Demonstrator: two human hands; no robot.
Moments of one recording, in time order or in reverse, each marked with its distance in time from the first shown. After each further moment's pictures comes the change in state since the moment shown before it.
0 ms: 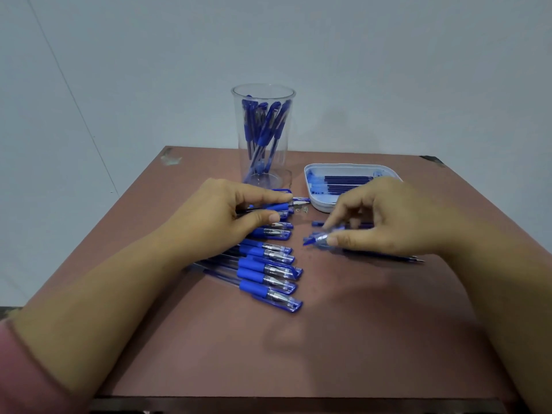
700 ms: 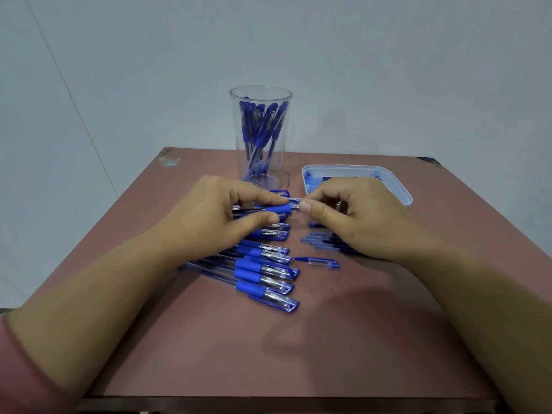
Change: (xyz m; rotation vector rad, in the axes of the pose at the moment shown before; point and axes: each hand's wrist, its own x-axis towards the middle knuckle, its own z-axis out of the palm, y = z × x) left_hand 0.000 0.000 -0.001 -0.016 0.089 0.097; right_hand 0.014 -0.009 0.027 0.033 0.278 -0.061
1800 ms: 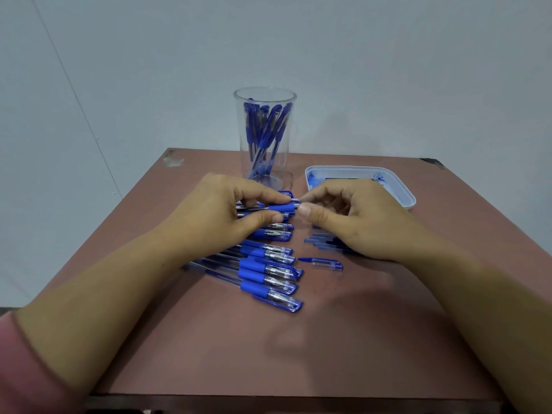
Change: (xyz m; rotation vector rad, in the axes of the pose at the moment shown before) left_hand 0.002 0.002 -0.002 0.026 0.039 0.047; right_hand 0.001 0.001 0.004 0.134 -0.023 0.083
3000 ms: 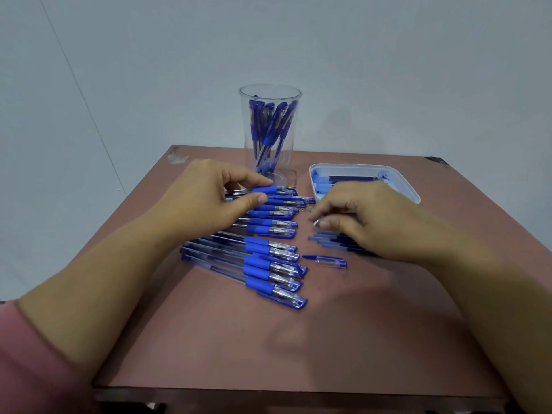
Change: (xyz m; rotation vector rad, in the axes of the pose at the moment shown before) left_hand 0.004 -0.018 -0.014 0.103 0.012 -0.109; right_hand 0.000 0.000 -0.013 -0.298 -0.156 -0.094
